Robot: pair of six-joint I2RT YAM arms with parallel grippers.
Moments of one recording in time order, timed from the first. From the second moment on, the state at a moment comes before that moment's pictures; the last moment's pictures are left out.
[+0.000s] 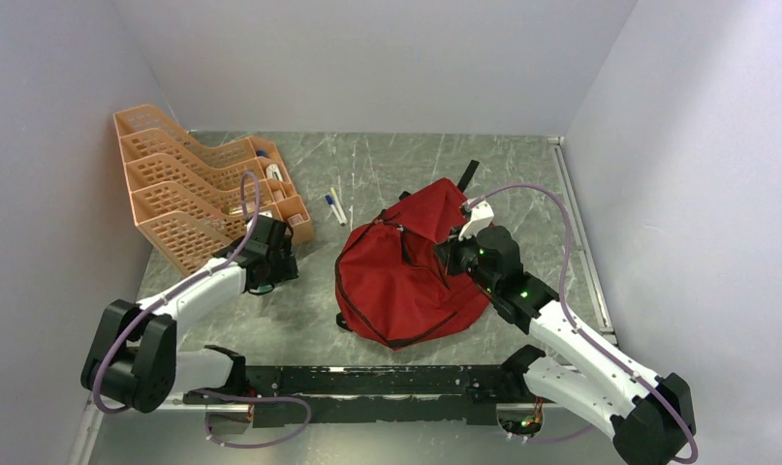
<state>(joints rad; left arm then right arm) -0.35 1.25 0.61 -0.41 -0.33 -0.53 0.60 0.85 0.56 -0.09 0.05 0.29</state>
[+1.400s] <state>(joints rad) -0.35 1.33 0.61 -0.36 -0.17 -0.50 0.60 0.85 0.55 -0.08 0.05 0.29</state>
